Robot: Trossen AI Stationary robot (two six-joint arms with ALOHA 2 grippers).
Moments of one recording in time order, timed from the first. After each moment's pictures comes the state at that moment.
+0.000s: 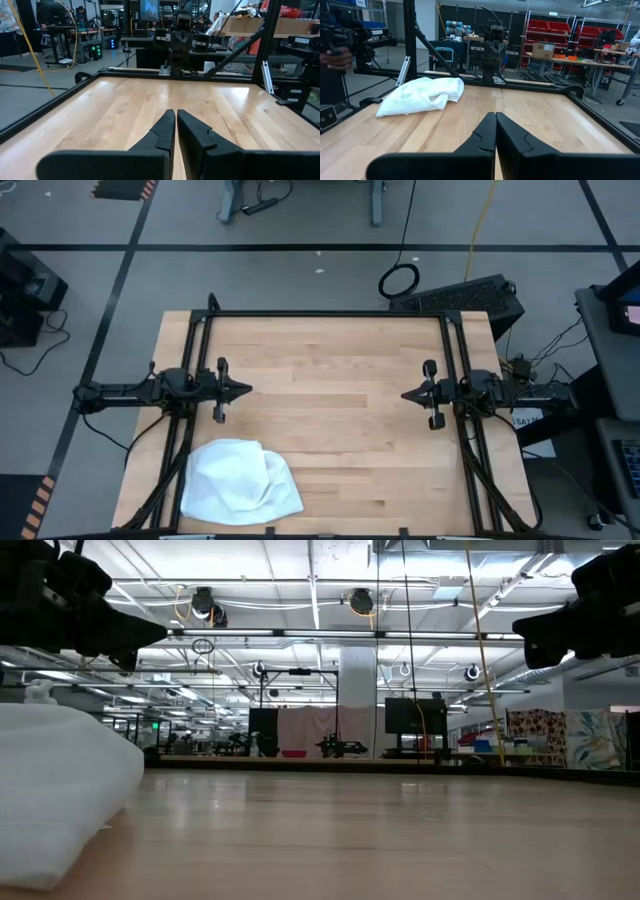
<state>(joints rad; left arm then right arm) 0.03 0.04 0.00 0.03 -0.01 -0.02 0.01 0.01 0.02 0.02 -0.05 -0.06</state>
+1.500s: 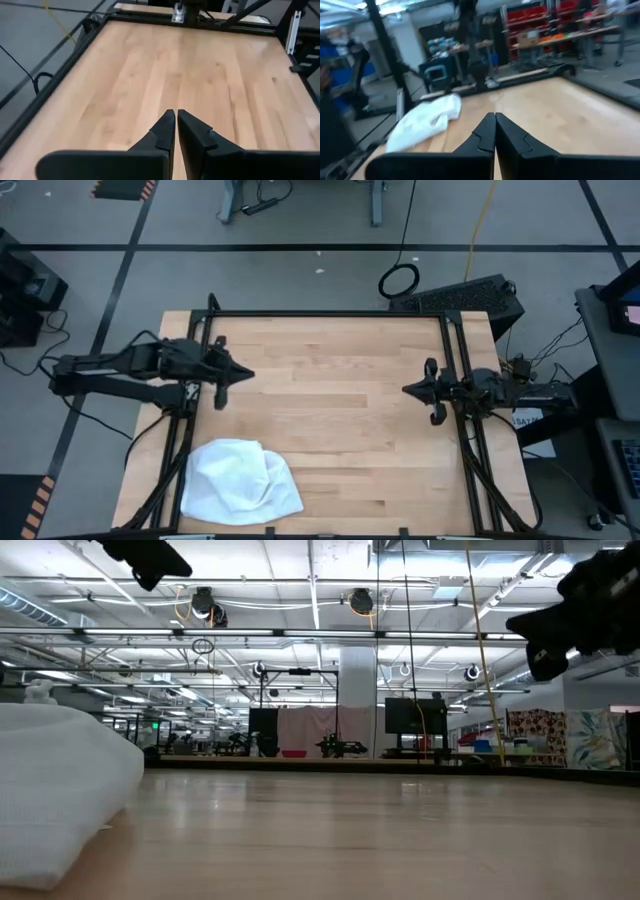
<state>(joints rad) 0.03 0.71 0.82 -0.58 -0.07 -0.09 0.01 0.02 0.07 0.00 0.06 0.25</state>
